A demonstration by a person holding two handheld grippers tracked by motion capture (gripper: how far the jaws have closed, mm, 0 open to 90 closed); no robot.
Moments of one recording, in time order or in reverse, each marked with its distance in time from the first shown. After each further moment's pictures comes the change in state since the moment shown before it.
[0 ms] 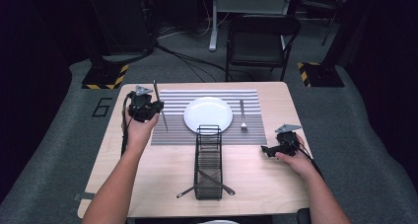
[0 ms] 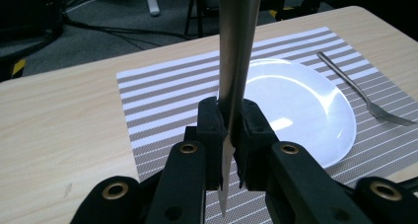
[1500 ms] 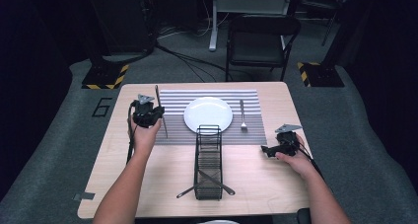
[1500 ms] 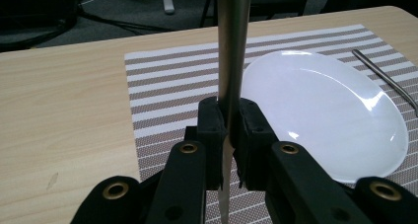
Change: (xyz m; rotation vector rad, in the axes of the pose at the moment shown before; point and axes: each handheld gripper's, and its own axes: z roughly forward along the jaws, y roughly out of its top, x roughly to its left) left arm 0.011 -0.030 0.038 -0.039 0.049 -0.068; right arm 0.000 0.000 0.000 0.000 0.000 0.000
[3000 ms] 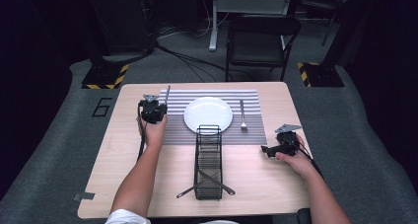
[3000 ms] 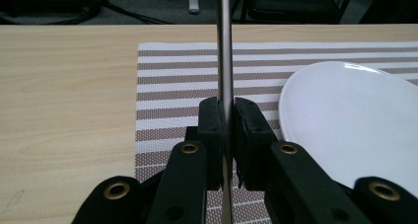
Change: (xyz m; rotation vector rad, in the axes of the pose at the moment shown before) left arm 0.013 -0.013 0.067 0.003 0.091 -0.110; right arm 0.000 0.000 0.000 0.002 0.003 0.000
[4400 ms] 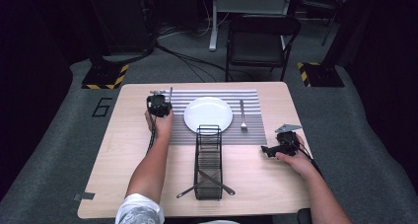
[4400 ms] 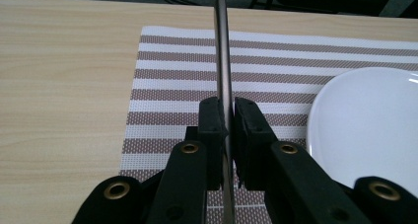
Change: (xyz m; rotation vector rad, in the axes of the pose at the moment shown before) left arm -0.011 0.006 0.044 0.070 0.094 -0.049; right arm 0.000 0.000 0.000 0.000 0.004 -0.005
